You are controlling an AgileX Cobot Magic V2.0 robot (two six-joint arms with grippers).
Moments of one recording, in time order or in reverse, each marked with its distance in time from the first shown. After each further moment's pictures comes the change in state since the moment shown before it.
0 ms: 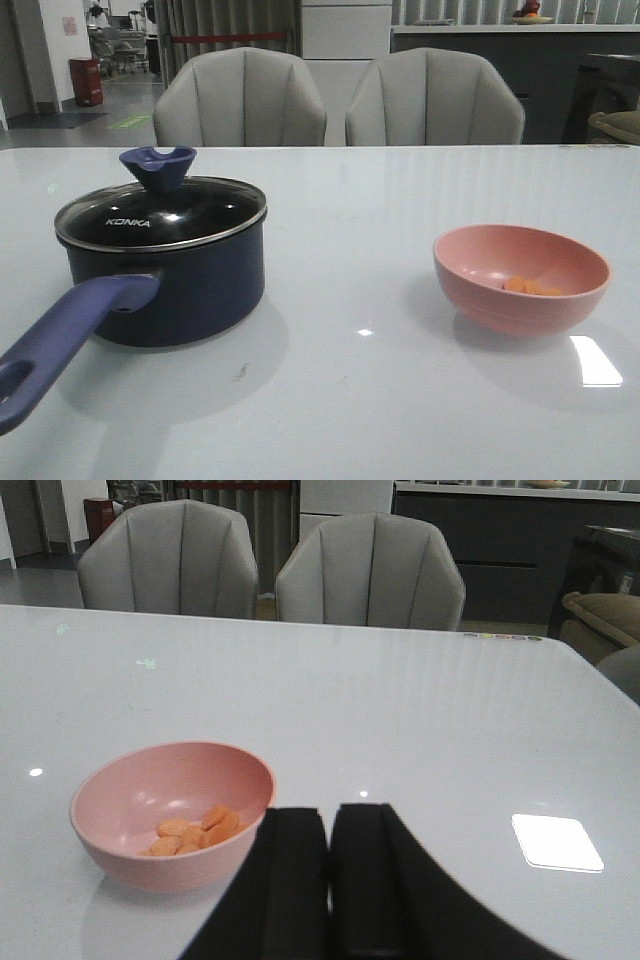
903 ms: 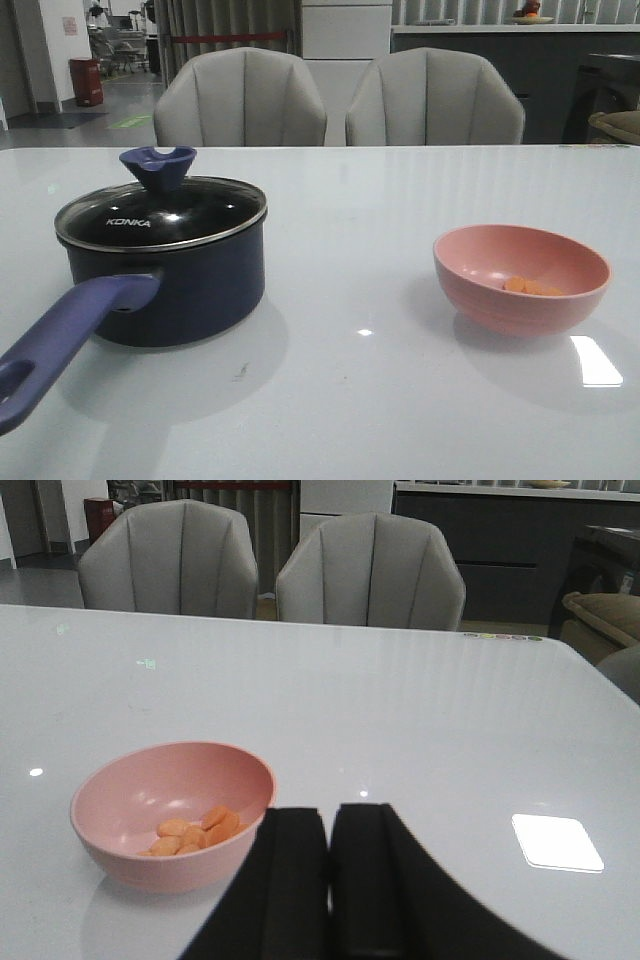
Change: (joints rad) left arm 0.000 0.000 0.000 0.000 -0.036 0.000; right arm 0.000 0.000 0.000 0.000 0.000 0.000
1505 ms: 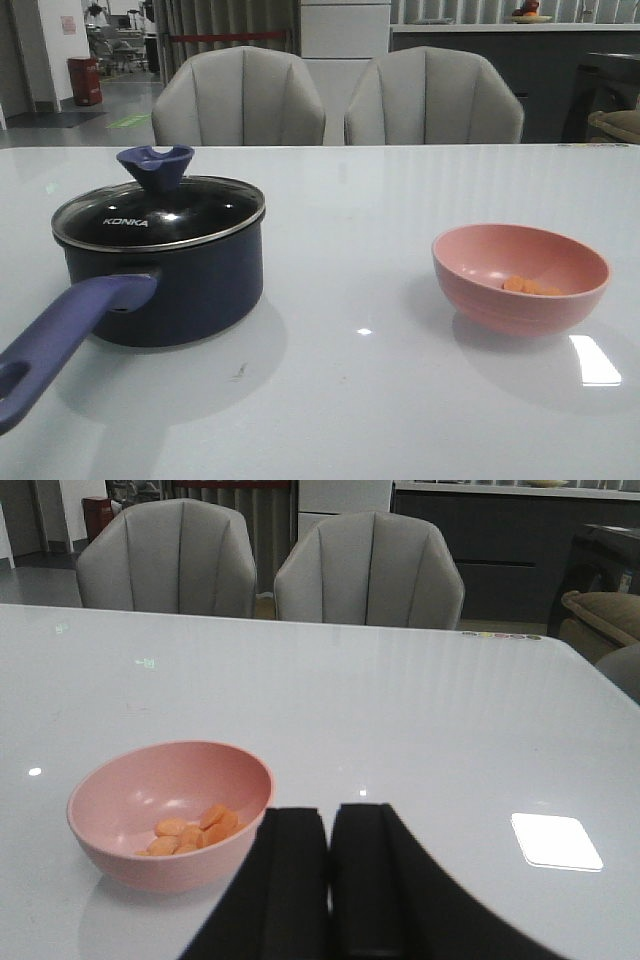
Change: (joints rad) left arm 0.000 0.018 -0.245 -0.021 -0.023 0.000; right arm 0.000 0.000 0.000 0.000 0.000 0.000
